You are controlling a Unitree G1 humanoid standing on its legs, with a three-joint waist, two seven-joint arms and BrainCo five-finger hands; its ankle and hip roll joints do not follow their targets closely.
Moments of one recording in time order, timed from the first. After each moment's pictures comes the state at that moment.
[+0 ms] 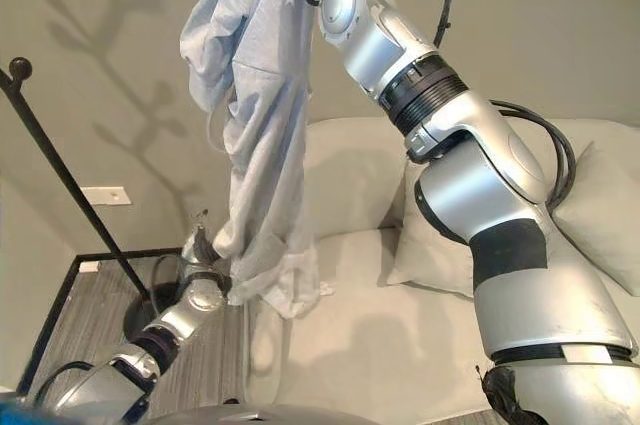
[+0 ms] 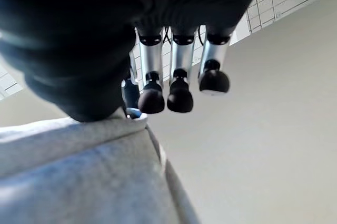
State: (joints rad) left arm -0.36 0.21 -0.56 0.83 -0.15 -0.15 0.68; right arm -1.60 -0.41 0.77 0.77 -0.08 0.08 -0.85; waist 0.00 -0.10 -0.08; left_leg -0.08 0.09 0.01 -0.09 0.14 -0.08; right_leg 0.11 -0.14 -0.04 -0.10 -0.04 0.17
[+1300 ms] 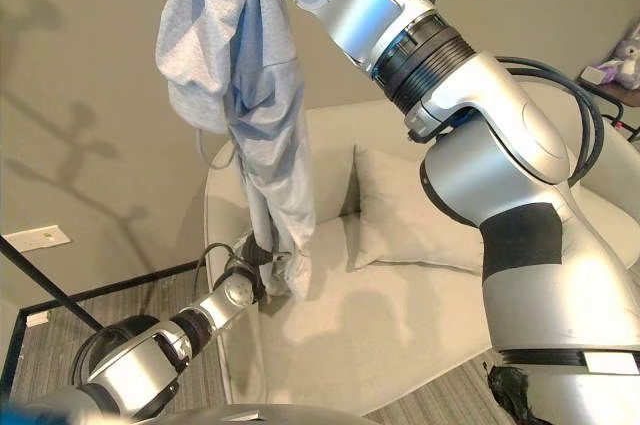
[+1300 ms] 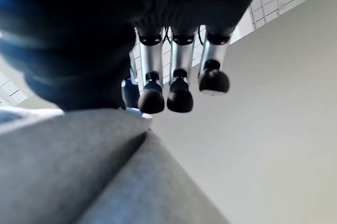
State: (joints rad) left arm -0.52 0.10 -0.69 1.09 -0.13 -0.08 0.50; right arm -1.77 -0.43 0.92 0.73 0.14 -0.03 -0.75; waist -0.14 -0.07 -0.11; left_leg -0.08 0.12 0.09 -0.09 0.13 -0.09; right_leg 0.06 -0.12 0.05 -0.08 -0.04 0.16
